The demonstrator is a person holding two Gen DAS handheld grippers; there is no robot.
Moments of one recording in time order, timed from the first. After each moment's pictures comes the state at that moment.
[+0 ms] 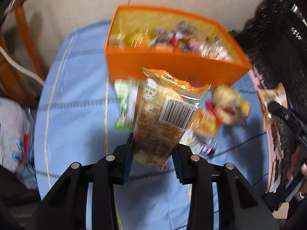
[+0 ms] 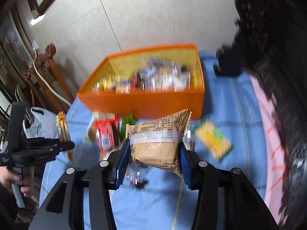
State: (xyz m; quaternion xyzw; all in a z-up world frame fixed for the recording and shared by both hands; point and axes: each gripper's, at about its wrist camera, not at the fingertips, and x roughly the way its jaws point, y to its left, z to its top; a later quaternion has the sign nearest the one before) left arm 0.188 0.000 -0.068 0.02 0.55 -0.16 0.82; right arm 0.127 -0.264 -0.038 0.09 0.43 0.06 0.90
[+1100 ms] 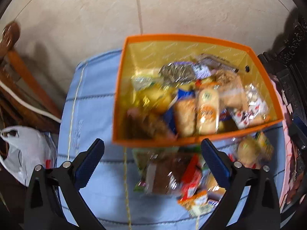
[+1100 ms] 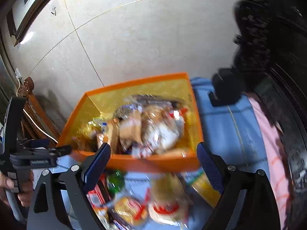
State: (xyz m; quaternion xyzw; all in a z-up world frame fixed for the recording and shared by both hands) left arm 0.298 -0.041 -0.064 0.07 0.54 -0.06 0.84; right arm 0.193 -0.286 -0.047 0.13 0.40 -0.01 0.91
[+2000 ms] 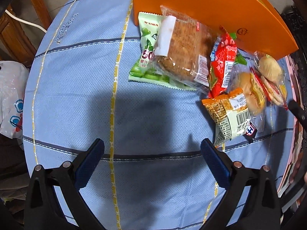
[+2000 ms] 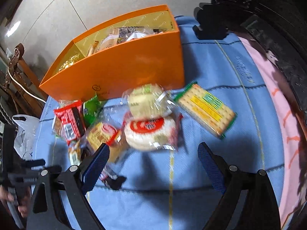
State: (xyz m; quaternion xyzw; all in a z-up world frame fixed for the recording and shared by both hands) left arm 0.182 0.007 -0.175 0.02 0.66 -0.06 0.75; right arm 0.142 -0.272 -0.140 0.14 0.51 -0.01 0.85
